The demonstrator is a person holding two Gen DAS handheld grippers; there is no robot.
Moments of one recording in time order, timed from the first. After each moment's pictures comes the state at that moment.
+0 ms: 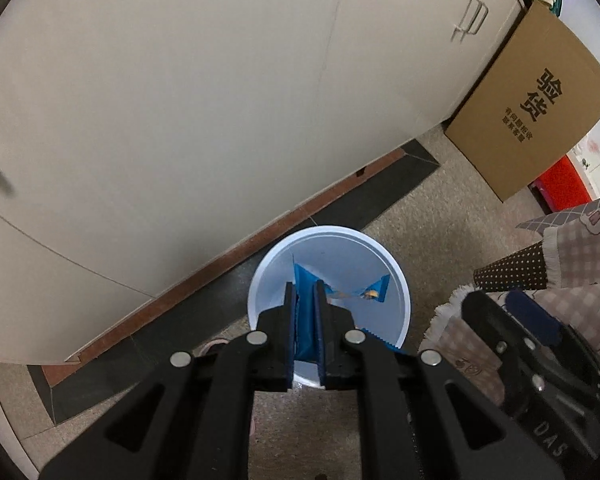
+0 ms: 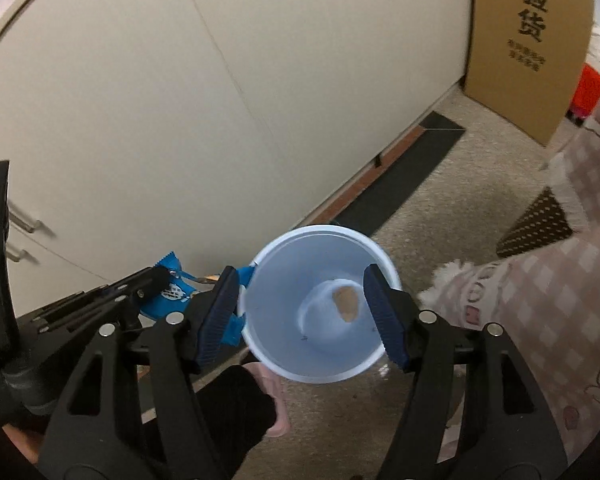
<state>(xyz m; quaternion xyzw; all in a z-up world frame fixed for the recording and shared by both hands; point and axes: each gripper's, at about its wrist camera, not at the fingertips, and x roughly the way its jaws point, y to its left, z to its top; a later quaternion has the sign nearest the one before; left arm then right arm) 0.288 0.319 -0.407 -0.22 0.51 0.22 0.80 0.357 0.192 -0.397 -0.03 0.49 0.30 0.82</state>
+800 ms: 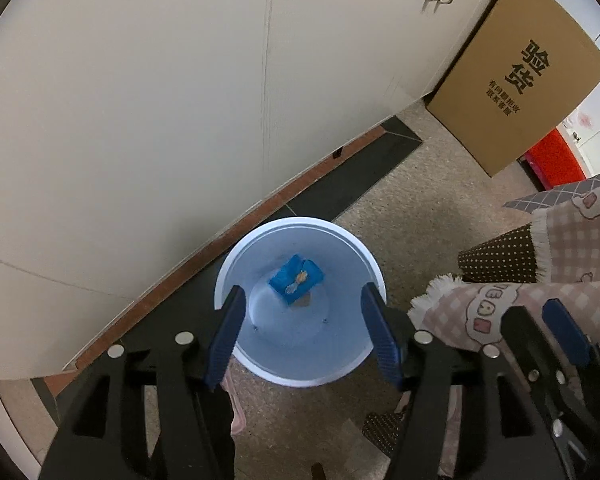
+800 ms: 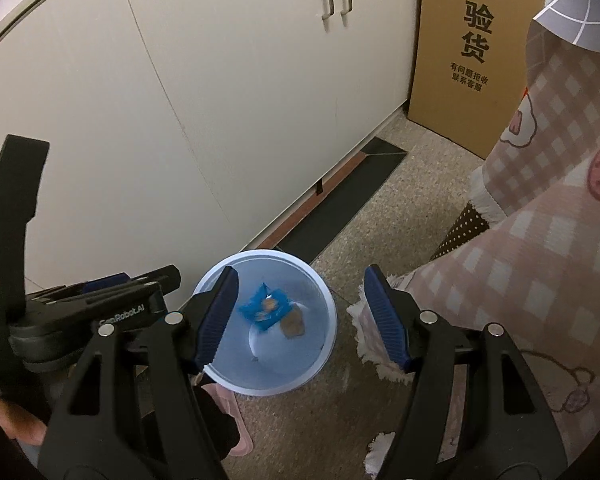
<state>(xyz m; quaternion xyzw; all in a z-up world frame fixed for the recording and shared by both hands) 0.322 0.299 -0.408 -0.21 0.54 0.18 0.80 0.357 0.152 -0.374 -0.04 0.45 0.22 0.86</state>
